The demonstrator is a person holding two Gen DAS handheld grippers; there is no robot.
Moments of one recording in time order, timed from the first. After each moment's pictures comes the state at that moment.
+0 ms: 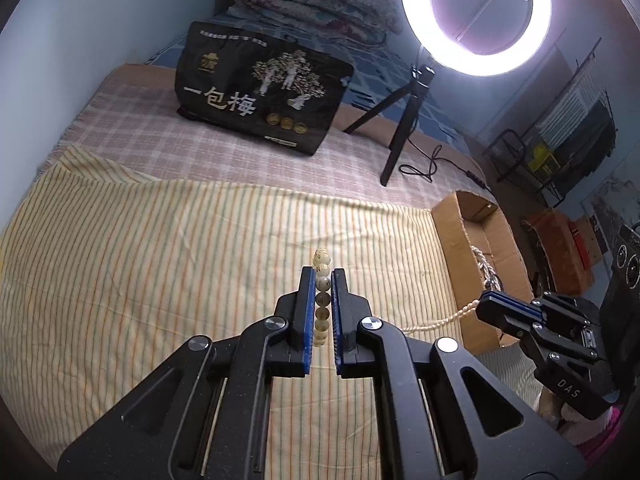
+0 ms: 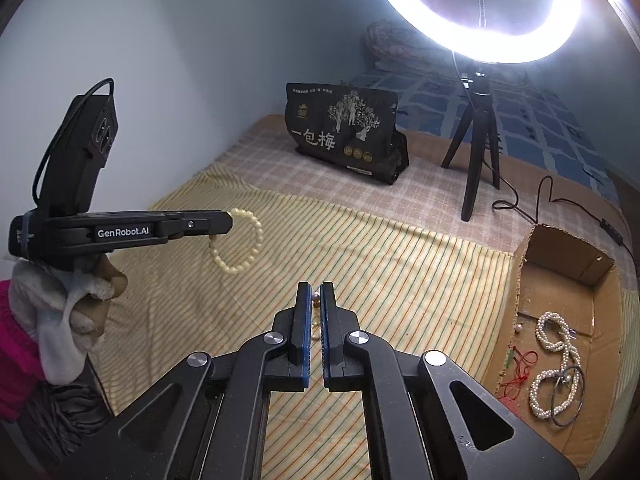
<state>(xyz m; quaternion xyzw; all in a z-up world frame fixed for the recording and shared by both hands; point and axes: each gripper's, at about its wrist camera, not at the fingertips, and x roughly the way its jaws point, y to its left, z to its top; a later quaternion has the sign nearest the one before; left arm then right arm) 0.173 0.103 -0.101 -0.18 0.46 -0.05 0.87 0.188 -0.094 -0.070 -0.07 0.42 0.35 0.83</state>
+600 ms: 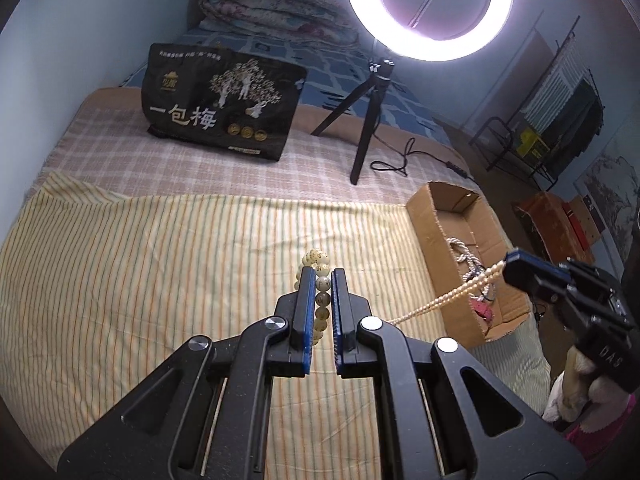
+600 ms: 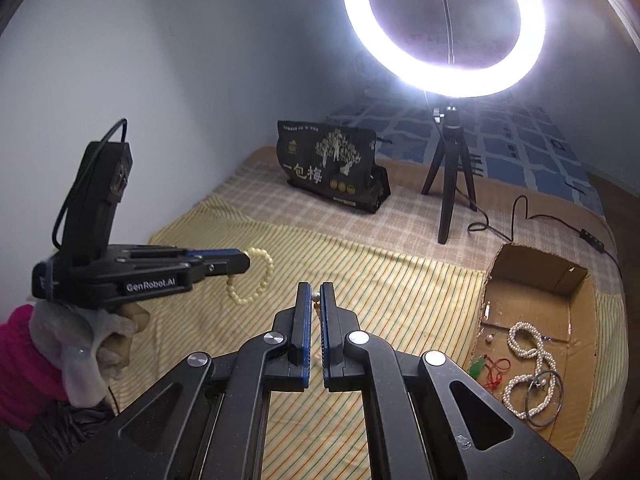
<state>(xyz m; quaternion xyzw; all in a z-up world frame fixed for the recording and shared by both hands) 0.172 0.067 -0.086 -0.16 0.44 -0.08 0.88 0.183 -0.126 -0.034 -0.04 0.38 0.35 0.86</state>
